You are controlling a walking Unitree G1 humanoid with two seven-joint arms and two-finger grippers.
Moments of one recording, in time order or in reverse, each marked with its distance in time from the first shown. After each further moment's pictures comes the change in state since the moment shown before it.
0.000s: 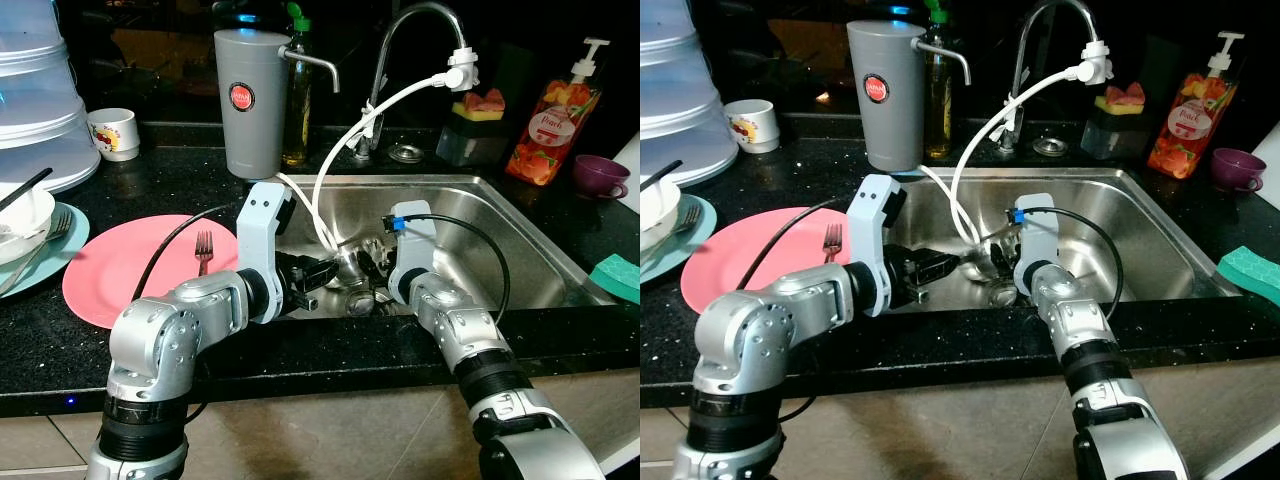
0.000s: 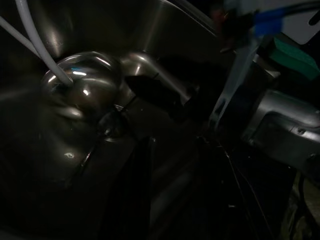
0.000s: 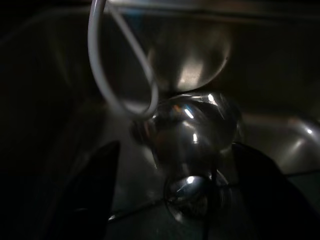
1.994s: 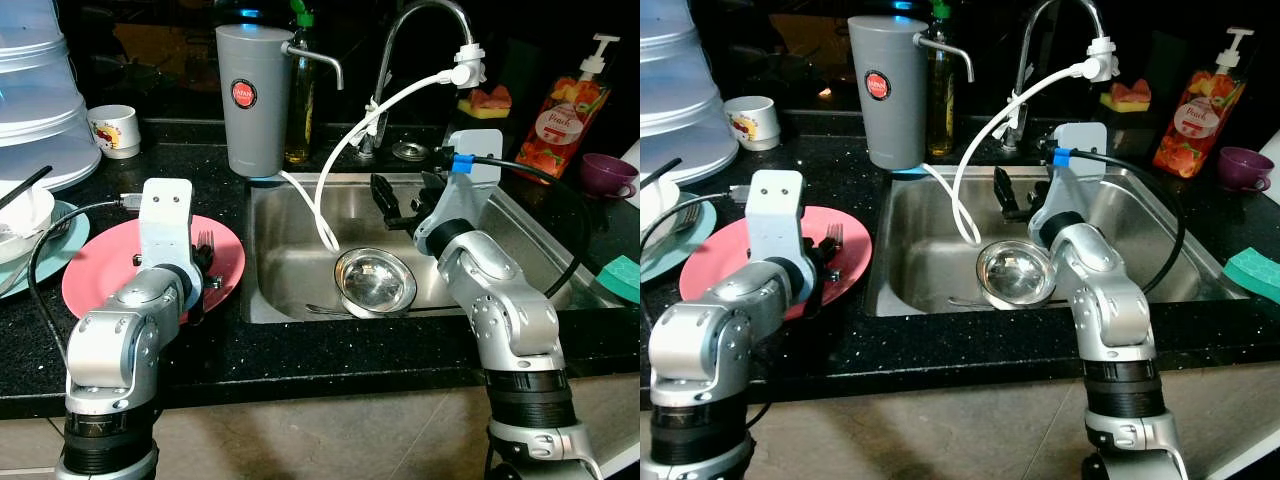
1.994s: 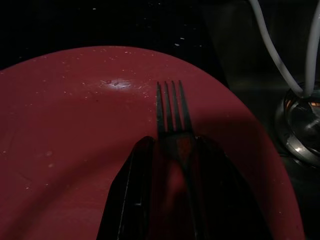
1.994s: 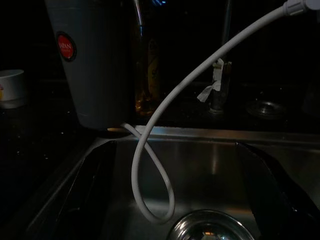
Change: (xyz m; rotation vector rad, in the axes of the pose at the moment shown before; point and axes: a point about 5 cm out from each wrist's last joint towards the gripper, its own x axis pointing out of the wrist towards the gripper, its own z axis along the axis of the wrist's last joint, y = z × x) left arm -0.047 0.070 0.005 0.094 -0.039 0.799; right arm -0.057 0.011 0.086 0.056 -0.371 0.049
